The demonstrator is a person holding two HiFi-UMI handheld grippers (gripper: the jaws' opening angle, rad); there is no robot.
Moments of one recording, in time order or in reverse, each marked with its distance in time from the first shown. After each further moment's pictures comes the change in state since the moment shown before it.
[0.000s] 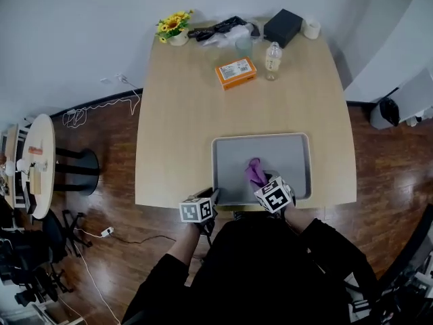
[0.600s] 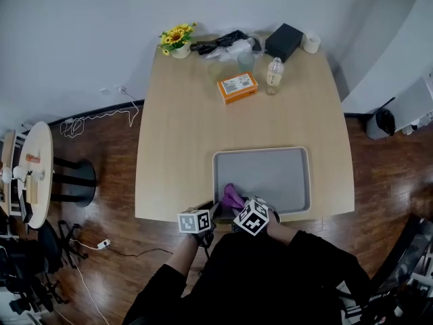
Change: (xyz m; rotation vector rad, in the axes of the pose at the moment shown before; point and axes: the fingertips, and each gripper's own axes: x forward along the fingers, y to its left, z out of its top) left arm -0.004 0.011 0.000 -0.035 0.023 -0.073; right arm 0.038 0.097 0.015 -0.272 0.073 0.125
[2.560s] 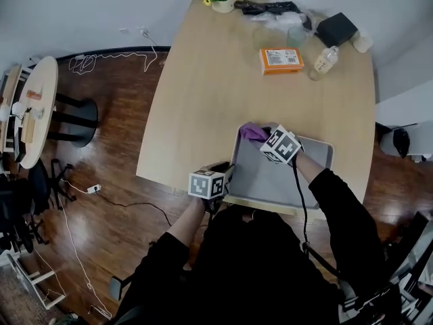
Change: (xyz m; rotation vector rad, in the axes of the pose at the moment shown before) left arm 0.014 -0.001 0.055 -0.015 -0.059 -0.024; right arm 0.033 -0.138 0.097 -0.218 -0.015 0.154
